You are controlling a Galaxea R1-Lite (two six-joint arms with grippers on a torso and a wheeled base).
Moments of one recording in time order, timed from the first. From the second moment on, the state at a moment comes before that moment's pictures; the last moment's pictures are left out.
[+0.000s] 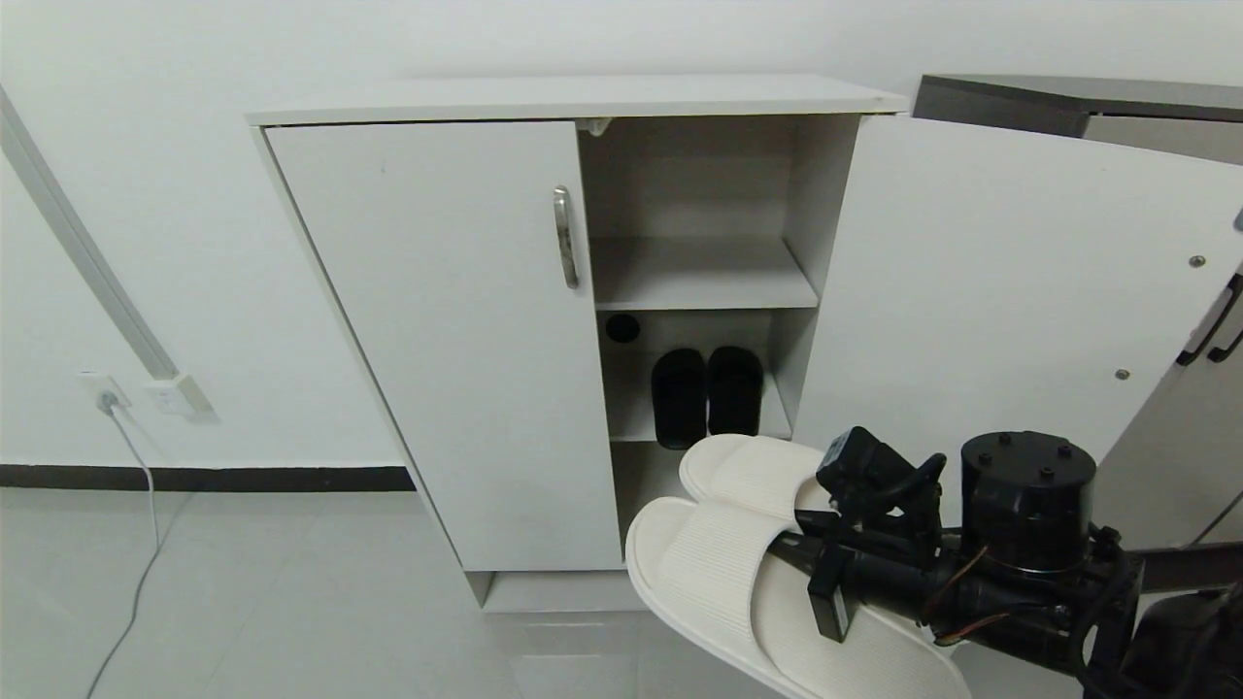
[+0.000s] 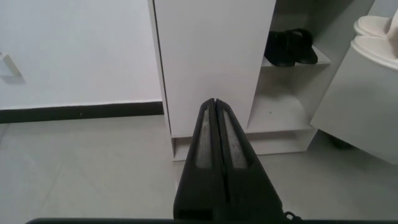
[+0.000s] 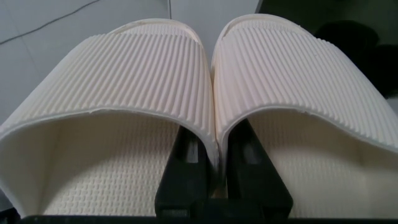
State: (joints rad) left arm 0.00 0.00 0.00 0.00 -0.03 0.00; right arm 0.69 1.79 -0.51 -1.06 0.21 -0.20
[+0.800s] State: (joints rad) left arm 0.00 0.00 0.00 0.00 -0.03 0.00; right arm 0.70 1.86 -0.48 -1.18 0.13 -0.21
